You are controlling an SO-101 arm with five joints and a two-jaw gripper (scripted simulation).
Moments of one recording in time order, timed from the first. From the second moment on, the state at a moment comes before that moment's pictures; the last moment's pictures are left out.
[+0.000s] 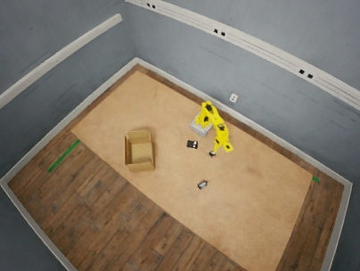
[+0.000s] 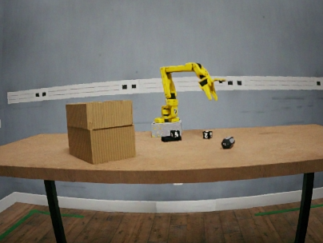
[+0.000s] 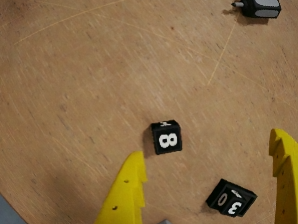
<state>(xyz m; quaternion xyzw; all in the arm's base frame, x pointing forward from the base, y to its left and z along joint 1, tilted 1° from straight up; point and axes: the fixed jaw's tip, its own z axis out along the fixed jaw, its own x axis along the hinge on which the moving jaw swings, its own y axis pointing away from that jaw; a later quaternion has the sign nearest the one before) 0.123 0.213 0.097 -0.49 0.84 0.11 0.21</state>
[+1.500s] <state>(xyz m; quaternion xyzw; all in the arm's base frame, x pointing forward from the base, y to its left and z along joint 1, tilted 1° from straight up) 0.104 0.184 -0.004 -0.50 0.87 0.00 0.00</state>
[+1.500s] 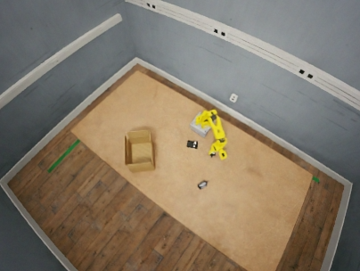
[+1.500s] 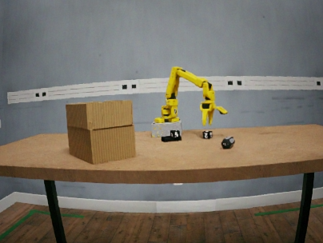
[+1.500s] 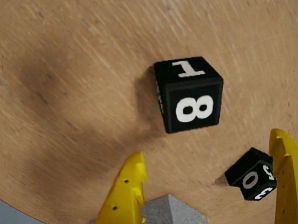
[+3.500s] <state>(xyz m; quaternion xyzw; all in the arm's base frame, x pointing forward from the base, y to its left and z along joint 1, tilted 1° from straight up) 0.107 0.189 -0.041 -0.50 0.87 0.00 0.01</state>
